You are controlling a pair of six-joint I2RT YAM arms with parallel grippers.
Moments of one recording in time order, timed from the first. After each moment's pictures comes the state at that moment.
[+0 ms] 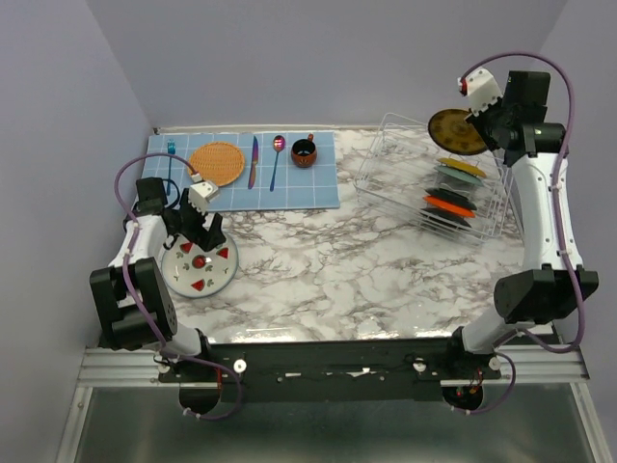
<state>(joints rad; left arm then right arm) 0.27 1.48 0.94 -0.52 0.76 0.80 -0.05 1.63 1.84 -0.79 0.13 -0.78</state>
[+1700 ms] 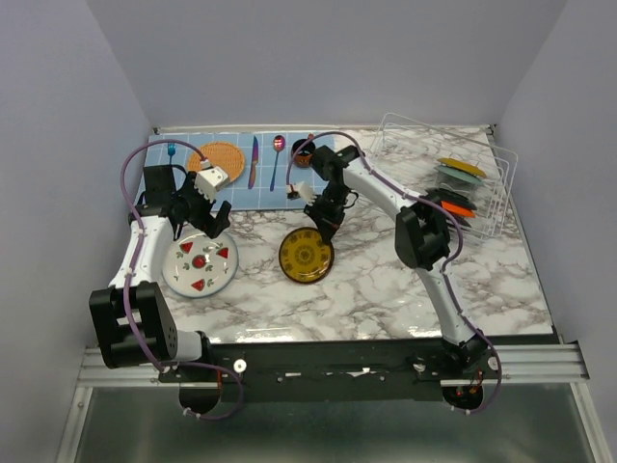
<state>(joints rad) 0.15 1.36 0.99 -0.47 0.63 0.71 0.61 2.40 2.18 -1.33 -0.51 -0.60</state>
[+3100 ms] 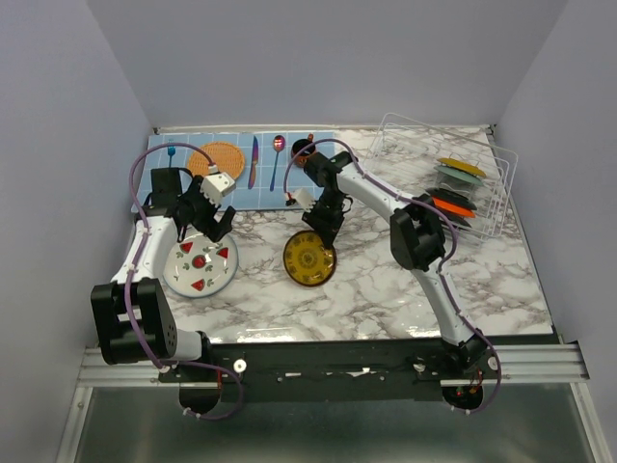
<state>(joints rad) 0.13 1.38 0.97 -0.47 0.60 0.75 0.65 2.44 2.18 -1.32 -0.40 -0.55</state>
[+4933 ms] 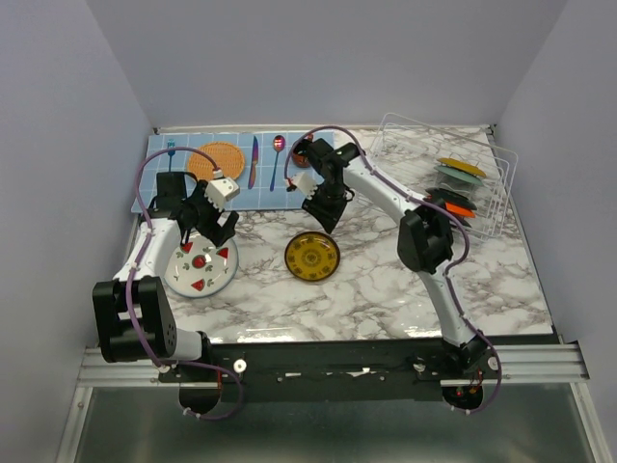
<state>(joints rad) 0.10 1.38 0.93 -0.44 0.59 0.75 0.65 2.36 2.20 -1.25 -0.25 -0.51</state>
